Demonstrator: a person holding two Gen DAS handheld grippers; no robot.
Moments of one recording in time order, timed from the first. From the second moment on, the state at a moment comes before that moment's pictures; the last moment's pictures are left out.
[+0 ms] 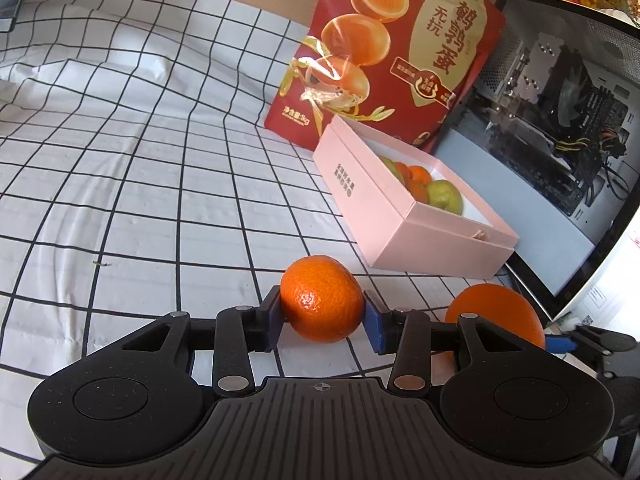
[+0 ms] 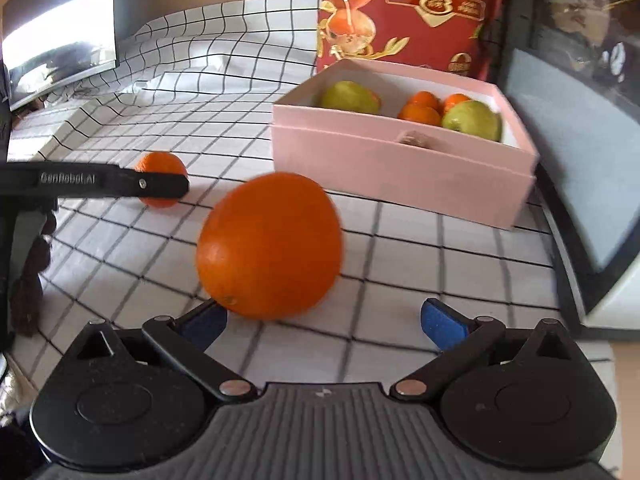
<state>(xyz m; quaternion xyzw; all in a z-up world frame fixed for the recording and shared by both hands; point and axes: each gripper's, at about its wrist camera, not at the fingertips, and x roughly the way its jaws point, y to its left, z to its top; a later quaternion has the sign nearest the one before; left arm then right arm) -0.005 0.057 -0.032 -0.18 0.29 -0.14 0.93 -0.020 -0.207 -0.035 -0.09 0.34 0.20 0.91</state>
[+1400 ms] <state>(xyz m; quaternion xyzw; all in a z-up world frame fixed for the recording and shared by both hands) -0.020 0.019 -0.026 -0.08 0.29 -0.09 0.95 -0.017 -0.203 -0.038 -0.07 0.31 0.25 0.91</state>
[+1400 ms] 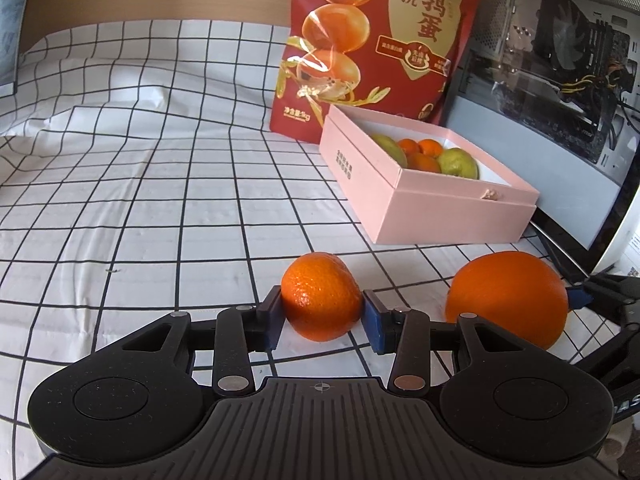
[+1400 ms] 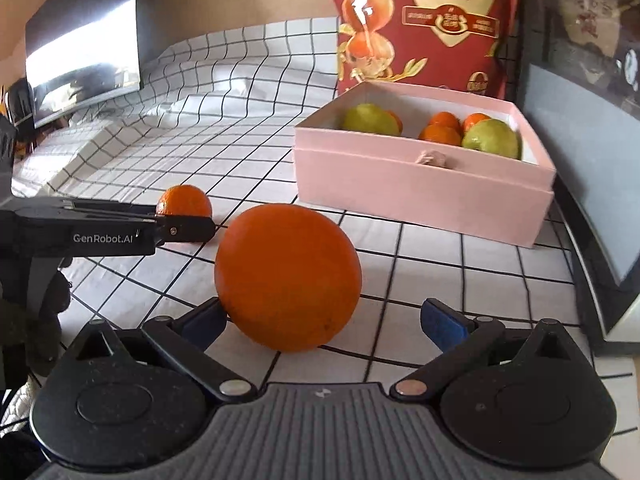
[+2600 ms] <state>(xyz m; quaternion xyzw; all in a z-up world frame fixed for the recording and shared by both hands) -0.020 0.025 -0.026 -0.10 0.29 -0.09 0.95 0.004 -0.175 -0.035 -0.12 0.35 0.27 0.89</state>
